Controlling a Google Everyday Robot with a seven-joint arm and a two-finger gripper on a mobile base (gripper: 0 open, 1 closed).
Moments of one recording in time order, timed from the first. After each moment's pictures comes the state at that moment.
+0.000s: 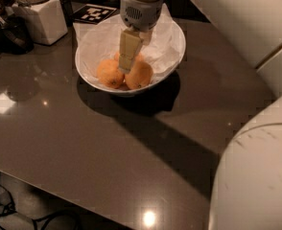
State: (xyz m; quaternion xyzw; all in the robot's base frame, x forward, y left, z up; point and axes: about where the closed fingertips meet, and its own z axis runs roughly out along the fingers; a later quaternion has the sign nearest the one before) arm 0.607 0.012 0.931 -0.55 0.83 0.02 0.08
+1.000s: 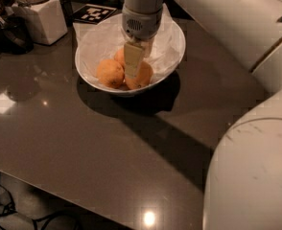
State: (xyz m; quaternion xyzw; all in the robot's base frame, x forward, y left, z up) arm 0.612 0.003 0.904 -0.55 0.83 0.00 0.06
